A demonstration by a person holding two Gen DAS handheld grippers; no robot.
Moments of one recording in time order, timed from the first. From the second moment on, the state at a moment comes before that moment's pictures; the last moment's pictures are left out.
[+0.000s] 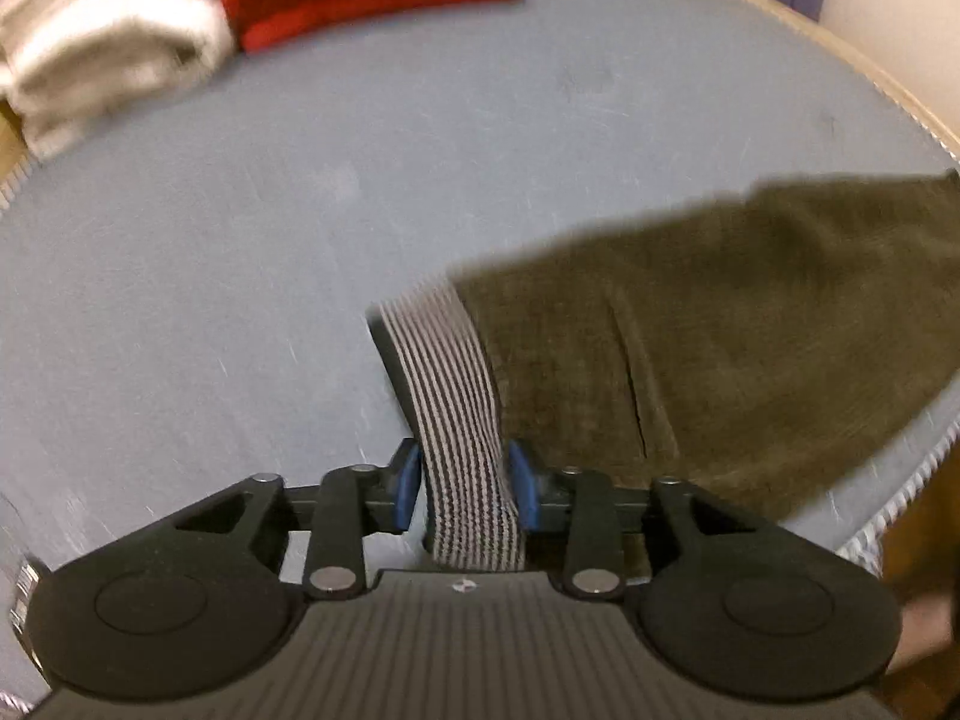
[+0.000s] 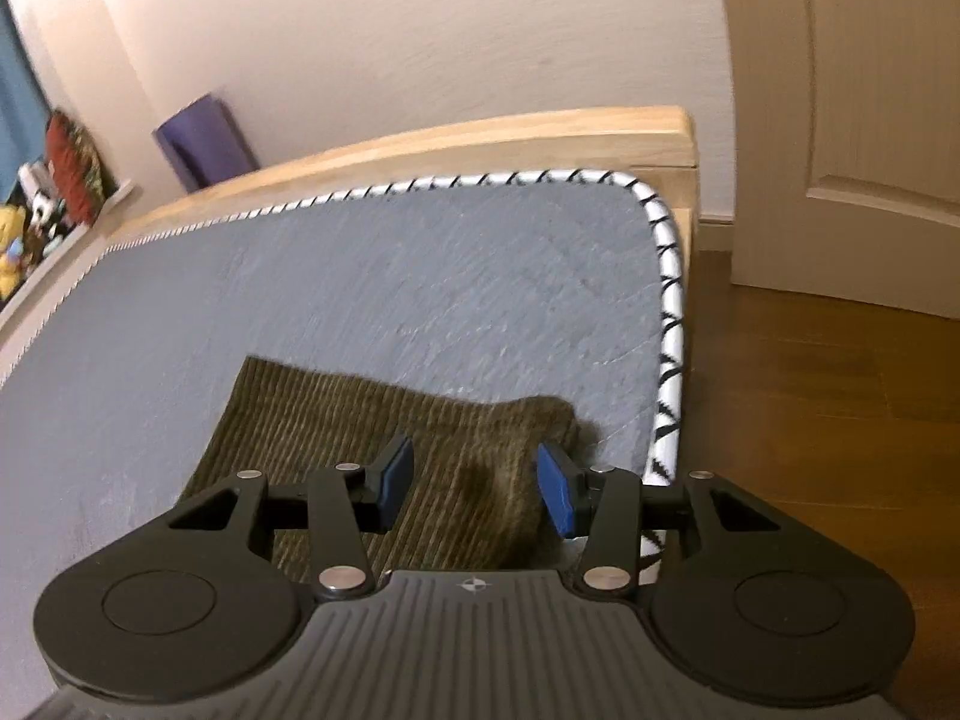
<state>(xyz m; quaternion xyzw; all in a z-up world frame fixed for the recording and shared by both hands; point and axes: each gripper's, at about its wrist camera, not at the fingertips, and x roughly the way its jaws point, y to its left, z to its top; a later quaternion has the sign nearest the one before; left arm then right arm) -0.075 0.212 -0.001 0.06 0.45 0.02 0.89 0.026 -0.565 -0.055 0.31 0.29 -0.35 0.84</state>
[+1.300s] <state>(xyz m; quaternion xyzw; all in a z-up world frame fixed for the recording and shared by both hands) 0.088 0.029 -0.057 0.07 0.36 -0.11 0.92 -0.014 -0.632 -0.058 0.37 0.24 -0.32 0.84</state>
